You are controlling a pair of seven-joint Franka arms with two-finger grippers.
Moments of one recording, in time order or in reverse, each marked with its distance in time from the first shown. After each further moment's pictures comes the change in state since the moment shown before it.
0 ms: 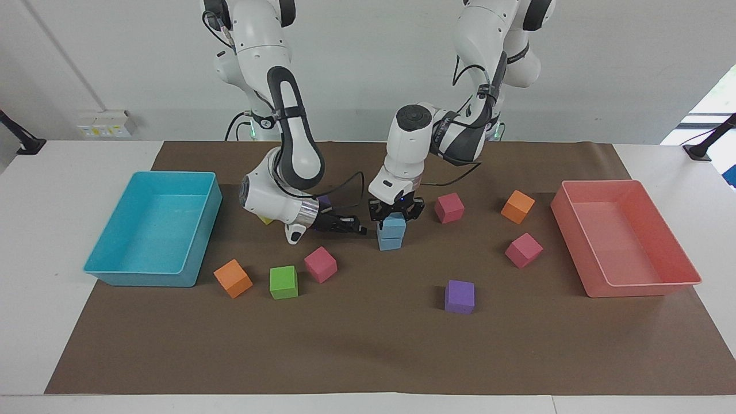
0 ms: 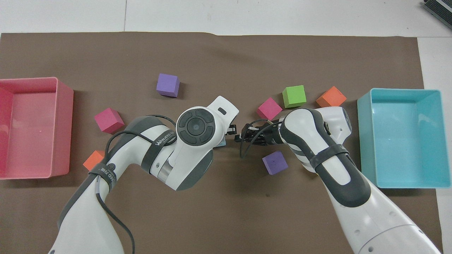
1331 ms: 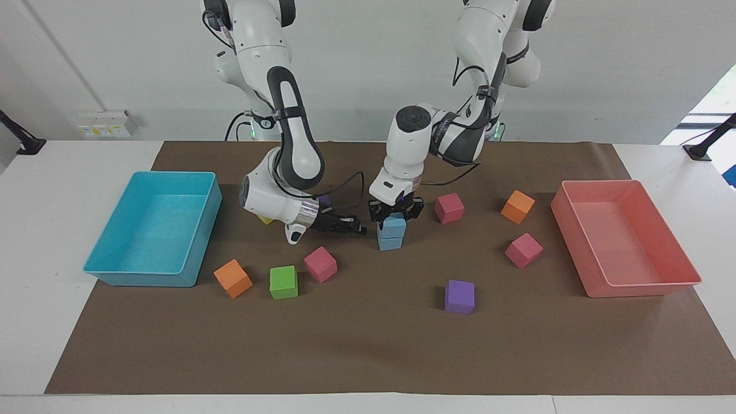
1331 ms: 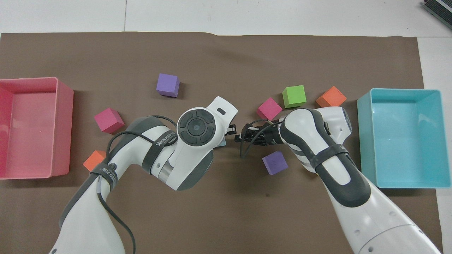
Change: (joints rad) left arm 0.000 0.002 -0.002 -0.006 0.000 0.004 -0.031; right arm 0.000 0.000 0.000 0.000 0.000 0.000 0.000
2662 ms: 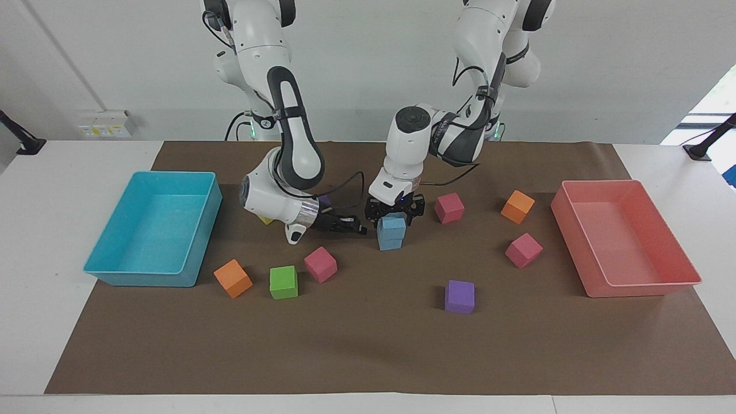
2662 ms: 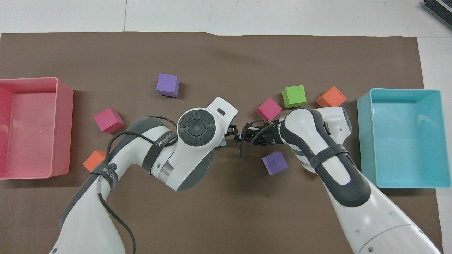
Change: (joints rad) left arm -0.001 0.000 -0.003 -0.004 0.000 0.001 0.004; right arm 0.001 0.000 -0.001 0.001 0.000 0.000 0.000
